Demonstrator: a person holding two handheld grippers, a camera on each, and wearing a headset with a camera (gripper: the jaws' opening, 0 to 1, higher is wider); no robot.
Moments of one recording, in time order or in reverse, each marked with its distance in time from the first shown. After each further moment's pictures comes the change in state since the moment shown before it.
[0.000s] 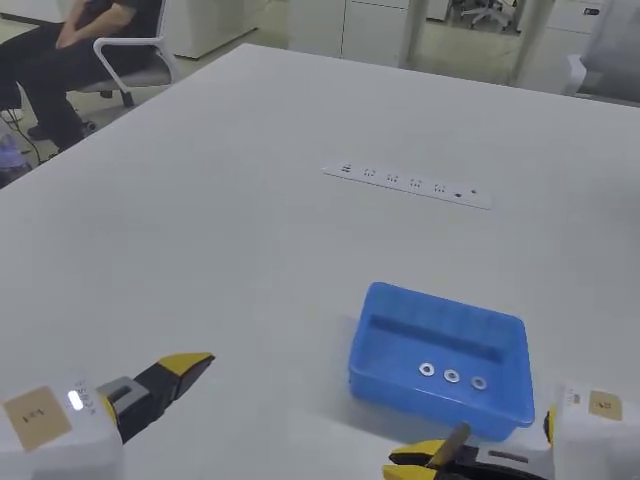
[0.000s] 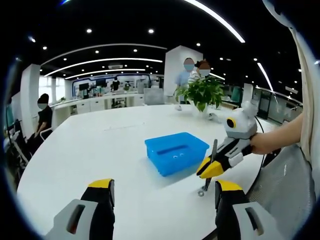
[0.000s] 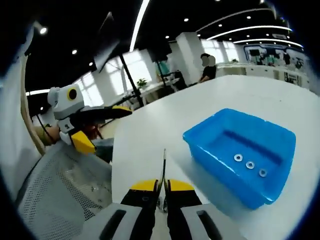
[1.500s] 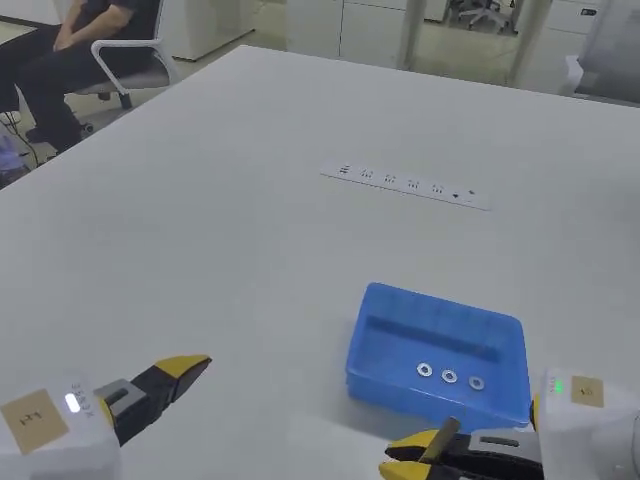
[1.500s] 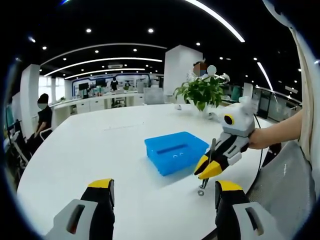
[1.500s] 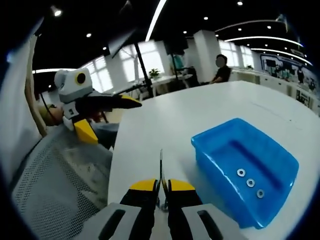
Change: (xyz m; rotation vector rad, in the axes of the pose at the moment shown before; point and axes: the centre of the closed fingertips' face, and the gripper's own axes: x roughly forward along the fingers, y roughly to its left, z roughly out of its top) left arm 0.000 -0.001 0.000 0.002 0.006 -0.002; right arm 0.007 0.012 -0.001 -0.239 0.122 0.065
